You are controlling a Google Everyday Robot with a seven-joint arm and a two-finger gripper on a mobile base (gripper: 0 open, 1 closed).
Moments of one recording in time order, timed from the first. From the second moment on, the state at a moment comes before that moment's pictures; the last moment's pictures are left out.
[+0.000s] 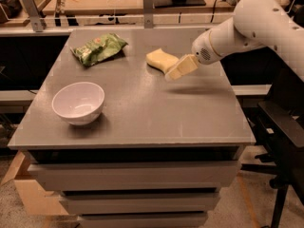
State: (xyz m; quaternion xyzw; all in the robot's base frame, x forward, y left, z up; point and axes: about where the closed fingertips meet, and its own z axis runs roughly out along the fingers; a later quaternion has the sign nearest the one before) arm 0.697 -0.105 0.869 -0.45 0.80 0.14 0.38
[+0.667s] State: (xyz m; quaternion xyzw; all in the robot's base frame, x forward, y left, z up) arm 0.727 -0.072 0.844 -0.43 0.80 0.15 0.38
